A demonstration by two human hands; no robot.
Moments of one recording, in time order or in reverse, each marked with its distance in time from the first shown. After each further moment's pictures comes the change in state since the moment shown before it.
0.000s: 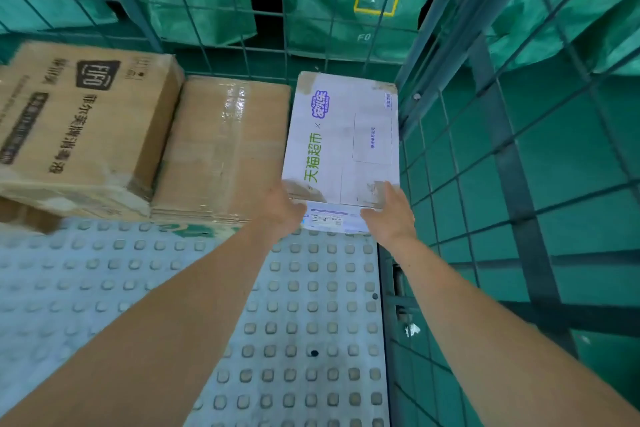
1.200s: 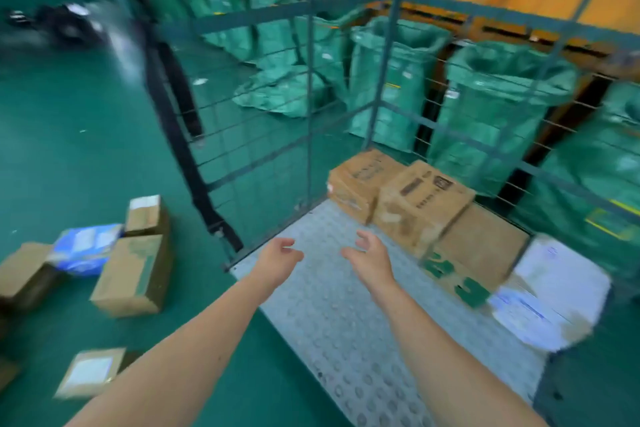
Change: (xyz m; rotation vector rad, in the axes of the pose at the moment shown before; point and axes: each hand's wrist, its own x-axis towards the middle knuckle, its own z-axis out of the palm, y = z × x) left_hand -0.678 -0.331 -0.297 -0.718 0.618 -0.246; right_hand -0.692 -0.196 0.165 0.146 -0.561 -0.557
